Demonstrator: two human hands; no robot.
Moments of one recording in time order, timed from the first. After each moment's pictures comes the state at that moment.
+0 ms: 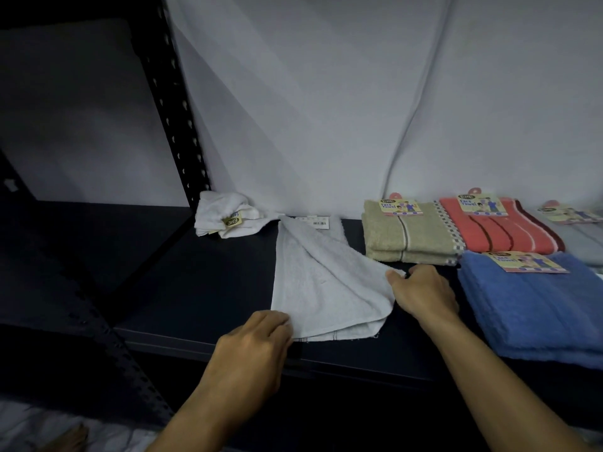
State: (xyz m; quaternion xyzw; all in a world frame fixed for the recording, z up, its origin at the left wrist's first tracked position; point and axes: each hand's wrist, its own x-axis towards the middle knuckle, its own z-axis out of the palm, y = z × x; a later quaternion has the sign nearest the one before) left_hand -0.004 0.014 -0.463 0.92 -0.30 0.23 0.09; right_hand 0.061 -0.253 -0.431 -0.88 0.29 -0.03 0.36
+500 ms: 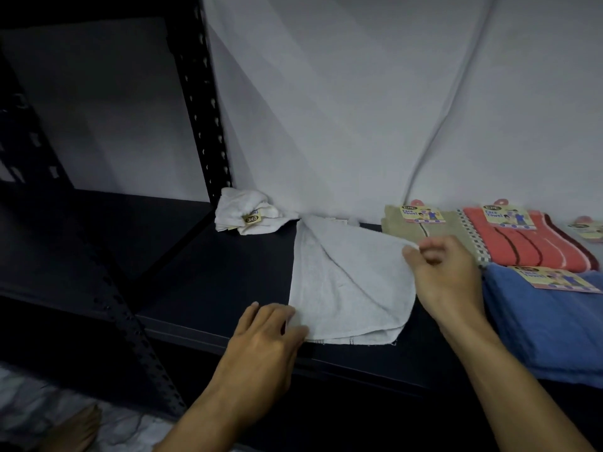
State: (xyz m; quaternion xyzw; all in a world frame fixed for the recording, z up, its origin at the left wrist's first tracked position) left_hand -0.007 0.021 -0.471 0.93 -0.26 0.24 0.07; right_hand 0.040 -0.229 -0.392 -0.81 0.14 -0.25 0.52
